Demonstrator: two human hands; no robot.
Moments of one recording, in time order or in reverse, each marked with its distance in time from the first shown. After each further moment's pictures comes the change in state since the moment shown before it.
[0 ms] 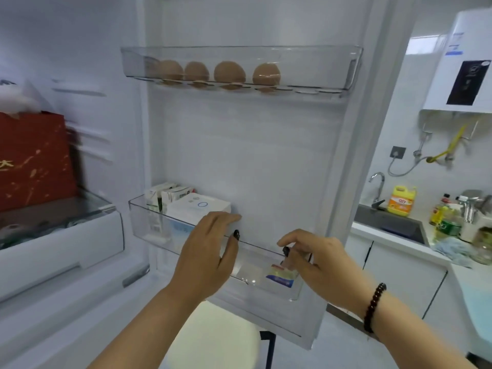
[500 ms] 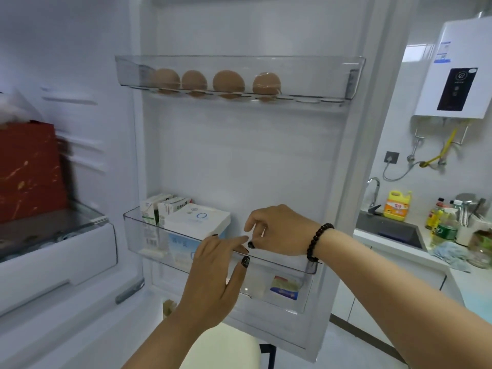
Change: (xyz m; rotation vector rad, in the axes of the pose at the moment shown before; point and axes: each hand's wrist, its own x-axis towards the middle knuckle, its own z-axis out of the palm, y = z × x) left_hand -0.014 -0.012 0.021 -0.063 -0.079 -0.017; right_hand 0.102 -0.023 -0.001 -0.209 -0.328 -0.029
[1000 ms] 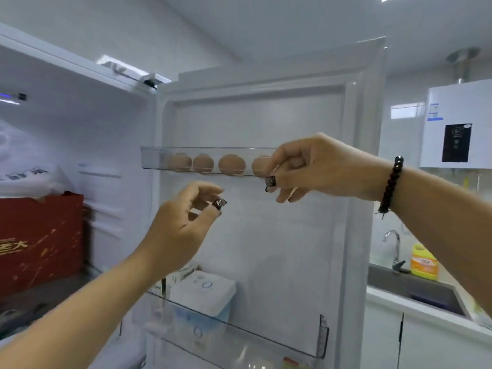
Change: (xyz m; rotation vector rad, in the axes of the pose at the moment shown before) left_hand 0.138 0.068 -0.141 -0.215 0.117 0.018; right_hand -0.051 -0.064 -0.178 0.297 0.338 -0.255
